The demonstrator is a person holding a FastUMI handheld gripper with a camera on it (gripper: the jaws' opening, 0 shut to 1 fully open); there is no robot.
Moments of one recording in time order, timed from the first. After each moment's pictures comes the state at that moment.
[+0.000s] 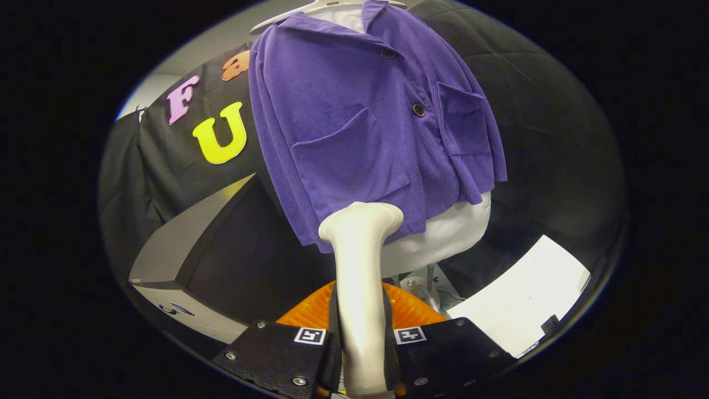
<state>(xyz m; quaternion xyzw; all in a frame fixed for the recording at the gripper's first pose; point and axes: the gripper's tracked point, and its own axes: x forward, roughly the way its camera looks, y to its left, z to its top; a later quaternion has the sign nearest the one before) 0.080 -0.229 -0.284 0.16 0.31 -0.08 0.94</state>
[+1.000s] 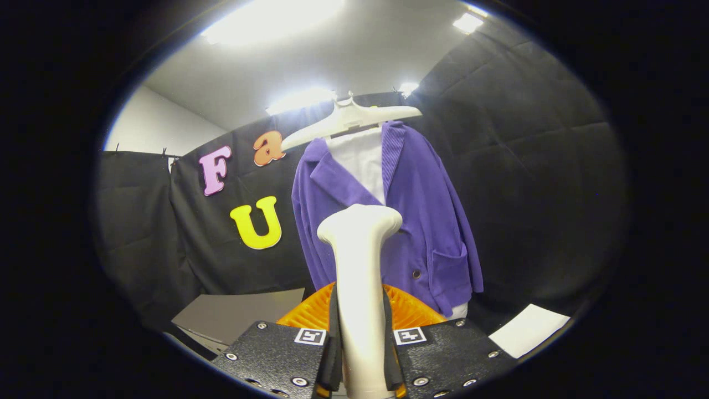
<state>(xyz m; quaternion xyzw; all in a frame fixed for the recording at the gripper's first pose) 0.077 -0.291 0.006 0.15 0.08 -0.07 0.98</state>
